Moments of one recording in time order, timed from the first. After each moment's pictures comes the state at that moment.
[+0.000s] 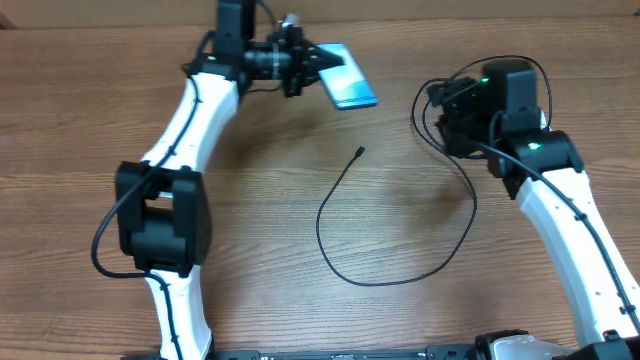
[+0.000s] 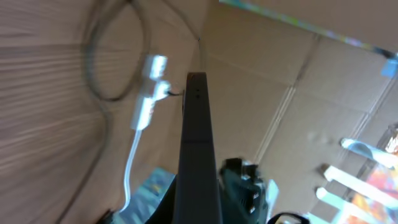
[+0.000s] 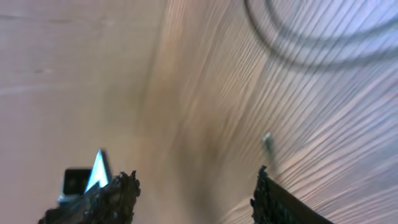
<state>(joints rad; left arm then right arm) -0.17 2.16 1.82 -0.35 1.15 -1.21 0.14 1.43 1.25 -0.60 -0.16 1.23</state>
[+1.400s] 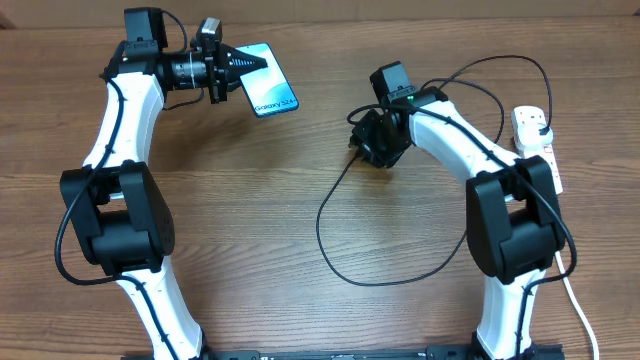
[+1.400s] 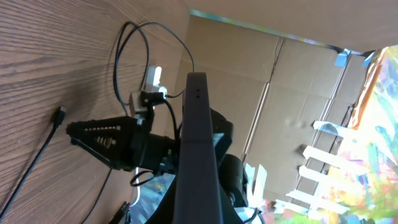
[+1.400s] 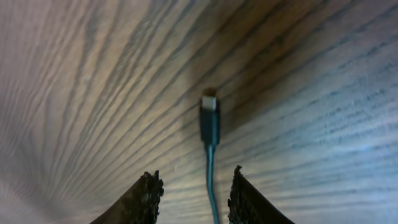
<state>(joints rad) 0.09 2.16 1.82 -0.61 1.37 -0.83 0.35 2.11 1.56 -0.75 -0.30 1.08</state>
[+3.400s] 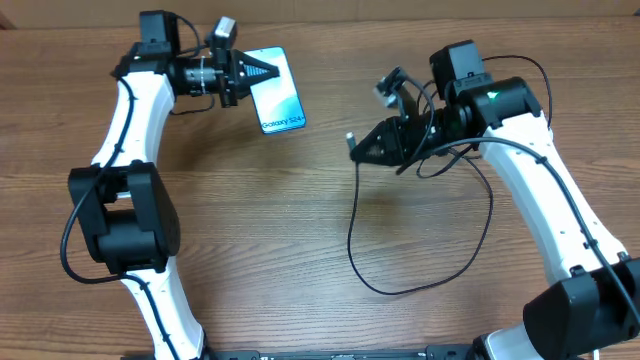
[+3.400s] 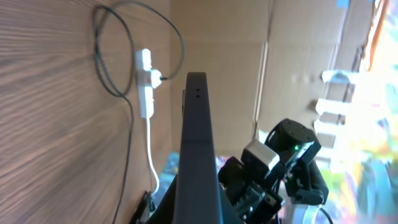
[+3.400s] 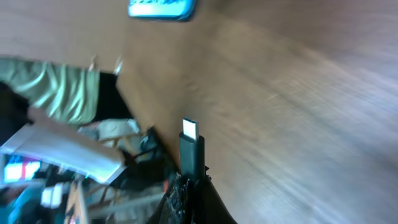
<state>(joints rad) 0.04 2.16 1.82 -0.71 1.46 -0.52 0.28 1.69 1.57 -1.14 -0.92 -0.01</state>
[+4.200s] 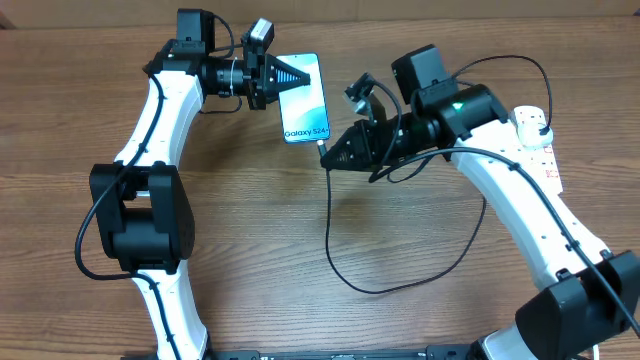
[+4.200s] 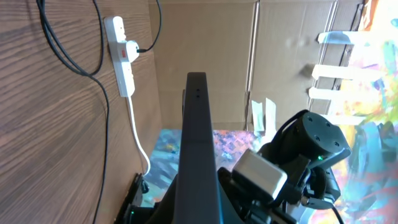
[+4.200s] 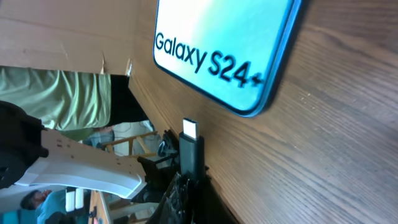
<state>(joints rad) -0.06 2.16 1.82 -0.68 1.52 -0.52 0.41 1.71 1.57 -1.01 -0.90 0.24</state>
